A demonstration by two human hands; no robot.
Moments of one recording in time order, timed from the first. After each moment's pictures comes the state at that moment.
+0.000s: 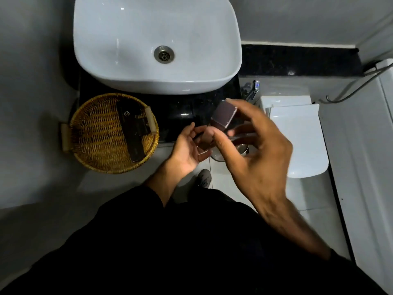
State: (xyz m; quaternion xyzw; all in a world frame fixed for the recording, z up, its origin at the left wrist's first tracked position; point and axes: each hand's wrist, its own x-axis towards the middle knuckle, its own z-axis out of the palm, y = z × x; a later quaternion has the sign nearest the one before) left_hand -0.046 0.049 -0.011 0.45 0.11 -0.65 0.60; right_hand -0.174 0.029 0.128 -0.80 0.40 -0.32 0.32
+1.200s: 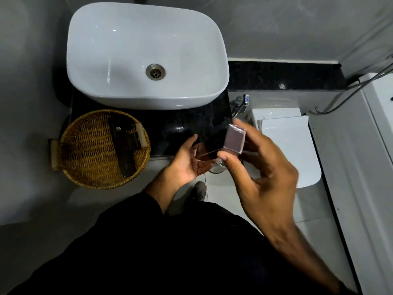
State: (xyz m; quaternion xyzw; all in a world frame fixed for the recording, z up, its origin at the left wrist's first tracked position) left_hand -0.057 0.026 -0.010 0.44 0.13 -0.71 0.54; right_hand -0.205 0.022 0.131 -0.77 0.37 -0.37 0.35
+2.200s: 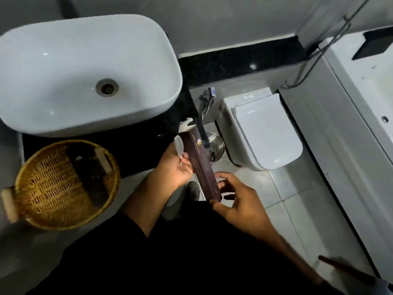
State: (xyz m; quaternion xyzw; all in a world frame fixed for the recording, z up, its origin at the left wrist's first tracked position) left_hand -0.087 -0.022 0.028 0.38 0.24 -0.71 0.54; right_hand -0.294 0.014 0.056 -0.69 0.54 -0.09 0.47
